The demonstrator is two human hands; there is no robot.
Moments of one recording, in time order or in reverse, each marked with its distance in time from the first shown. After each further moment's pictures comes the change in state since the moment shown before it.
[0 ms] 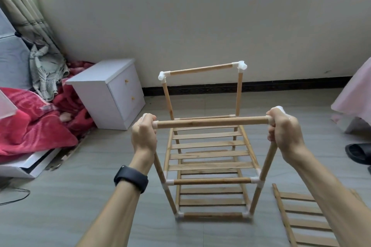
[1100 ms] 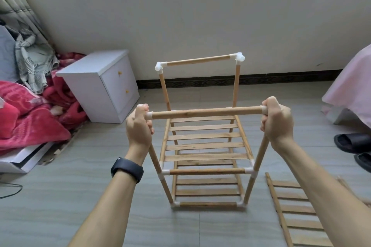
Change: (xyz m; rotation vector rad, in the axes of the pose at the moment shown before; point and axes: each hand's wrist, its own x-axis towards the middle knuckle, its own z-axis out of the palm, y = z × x) left_hand 0.007 -0.014 -0.010 -0.183 -0.125 0.106; right_hand -0.002 0.007 0.015 0.009 0.135 -0.078
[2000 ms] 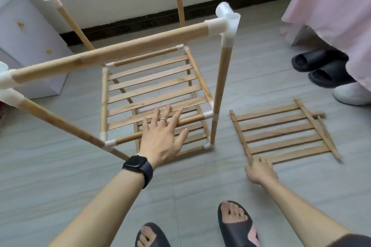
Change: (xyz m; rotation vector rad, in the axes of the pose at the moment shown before) left_hand -0.102 -0.183 0.083 1.411 -0.992 0.303; right_hand -0.154 0.334 -0.148 -1.249 -0.447 0.849
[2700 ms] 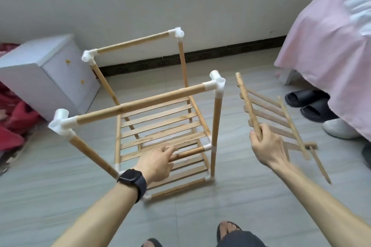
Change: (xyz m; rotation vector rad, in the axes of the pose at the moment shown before) left_hand -0.075 0.011 -0.079 0.047 -0.289 -0.042; right_hand -0.105 -0.036 -0.173 0.455 0.650 -0.495
